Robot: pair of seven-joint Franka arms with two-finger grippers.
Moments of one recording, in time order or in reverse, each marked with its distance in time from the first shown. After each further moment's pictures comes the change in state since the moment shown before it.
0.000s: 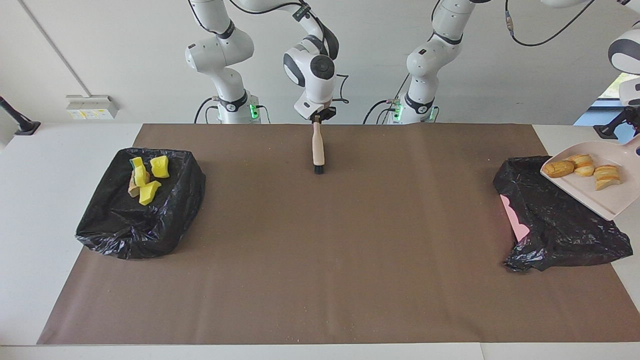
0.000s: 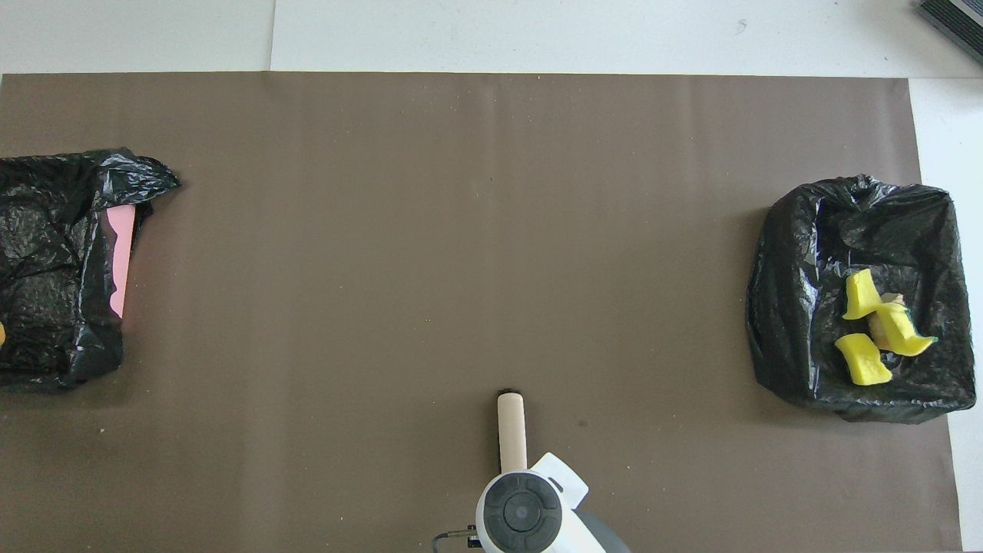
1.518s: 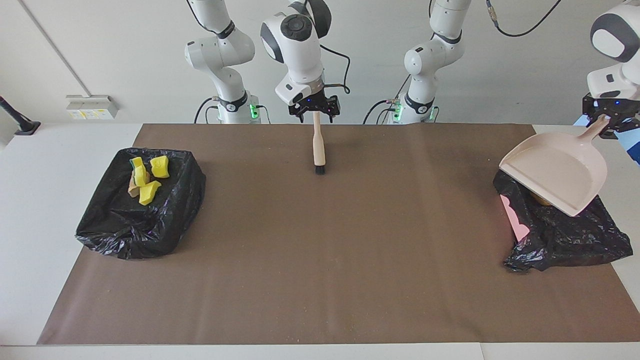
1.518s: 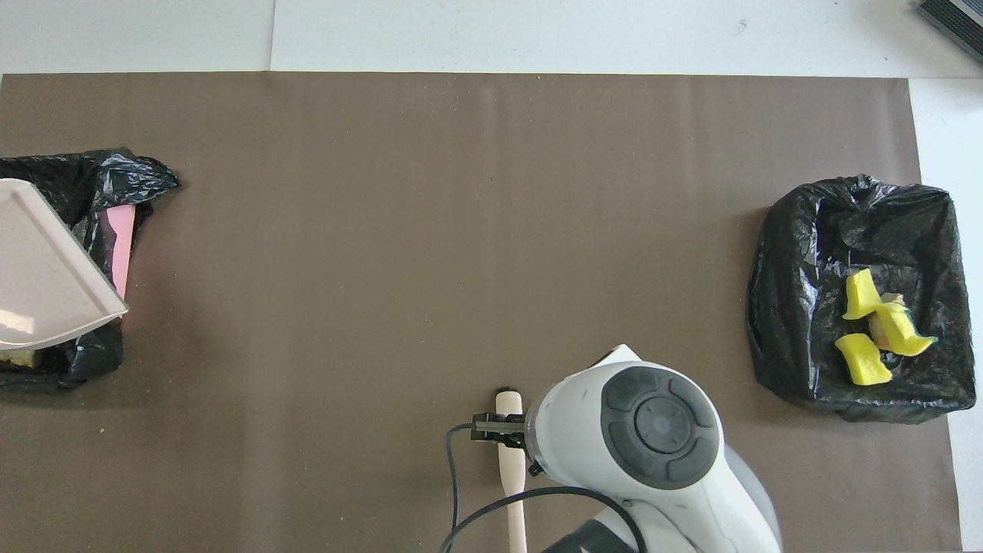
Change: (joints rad) left arm -0.236 -0.124 -0.031 -0.031 -0.218 -0.400 -0.441; right arm -0.256 -0.064 -0.027 0.356 -0.064 -0.166 -0.020
